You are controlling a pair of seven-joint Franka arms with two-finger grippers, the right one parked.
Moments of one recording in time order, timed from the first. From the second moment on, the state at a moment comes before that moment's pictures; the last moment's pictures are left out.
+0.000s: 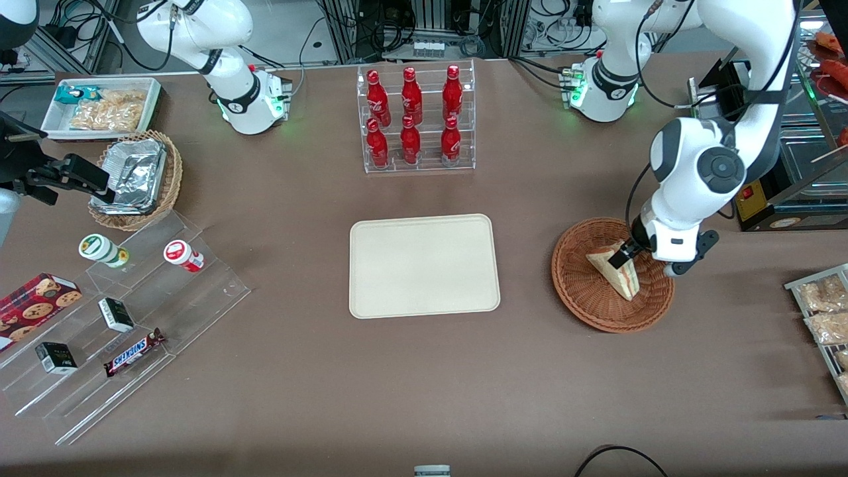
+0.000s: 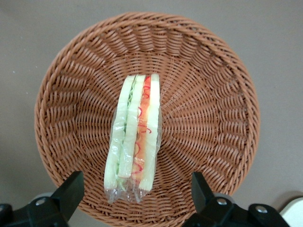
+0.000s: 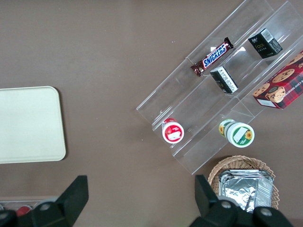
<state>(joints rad) -0.07 0.13 -0.09 -2.25 0.01 2.38 -0.86</state>
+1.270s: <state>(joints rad) -0.07 0.27 -0.08 -2.24 0.01 2.46 -0.84</state>
